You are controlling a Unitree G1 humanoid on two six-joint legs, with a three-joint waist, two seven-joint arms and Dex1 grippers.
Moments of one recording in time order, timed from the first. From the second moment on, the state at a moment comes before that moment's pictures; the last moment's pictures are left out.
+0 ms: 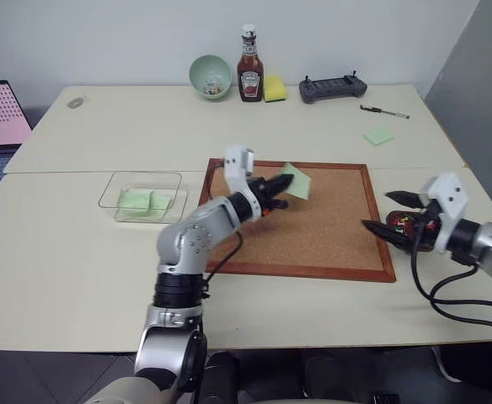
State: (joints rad) left arm -0.63 0.12 0.11 -0.10 -0.63 0.89 -0.27; right arm -0.25 -0.75 -0.14 -0.33 0.46 0.57 0.85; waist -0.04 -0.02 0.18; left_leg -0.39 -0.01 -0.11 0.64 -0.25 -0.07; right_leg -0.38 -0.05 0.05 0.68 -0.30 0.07
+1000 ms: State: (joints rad) left arm -0.42 0.52 0.29 -0.17 -0.27 0.84 -0.05; right arm -0.58 -0.43 0.25 -0.15 0.41 0.41 1.04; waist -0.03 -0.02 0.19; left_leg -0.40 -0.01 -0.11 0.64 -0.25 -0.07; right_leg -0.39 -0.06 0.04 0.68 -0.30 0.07
